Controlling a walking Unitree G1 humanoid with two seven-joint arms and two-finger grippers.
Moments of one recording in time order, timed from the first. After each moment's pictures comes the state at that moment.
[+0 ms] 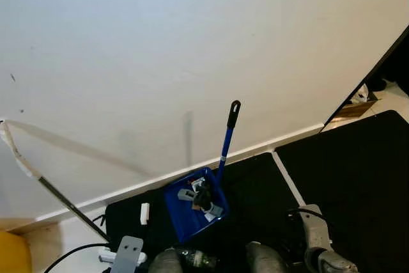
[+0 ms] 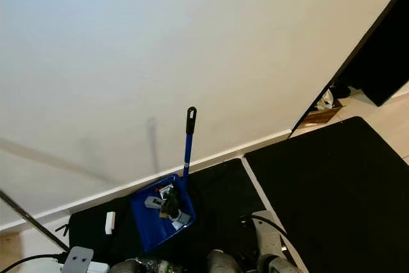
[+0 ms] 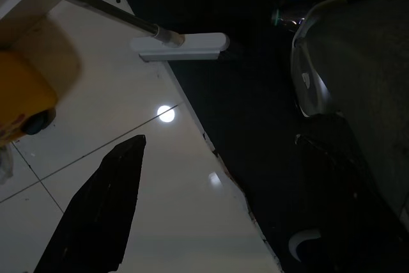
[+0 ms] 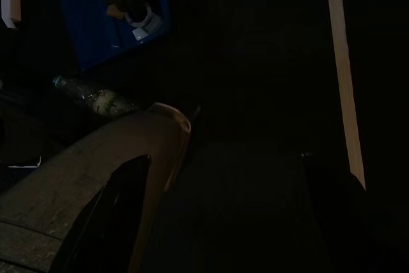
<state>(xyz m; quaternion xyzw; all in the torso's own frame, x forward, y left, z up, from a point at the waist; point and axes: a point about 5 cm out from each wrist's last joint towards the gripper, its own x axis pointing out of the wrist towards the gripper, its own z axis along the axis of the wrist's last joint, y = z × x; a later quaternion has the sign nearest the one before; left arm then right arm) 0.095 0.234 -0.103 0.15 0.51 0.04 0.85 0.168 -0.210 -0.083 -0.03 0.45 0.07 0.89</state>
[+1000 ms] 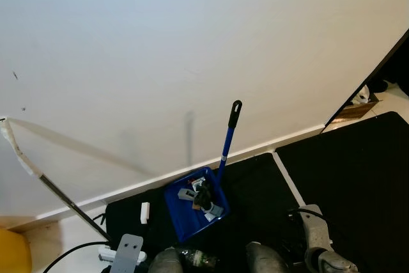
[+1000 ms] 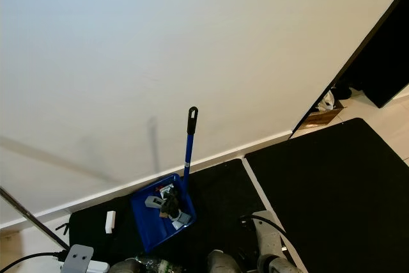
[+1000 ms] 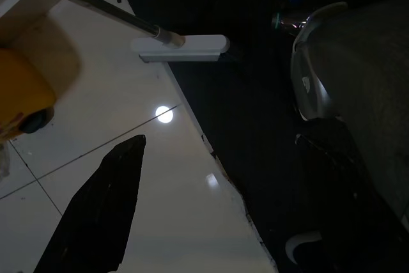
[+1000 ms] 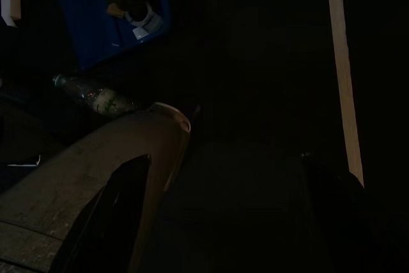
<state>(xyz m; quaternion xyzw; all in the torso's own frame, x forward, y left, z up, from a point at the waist) 0.098 0.234 -0.103 0.14 0.50 0.04 0.85 0.168 -0.211 -0.084 -0.03 0.45 0.07 0.89</state>
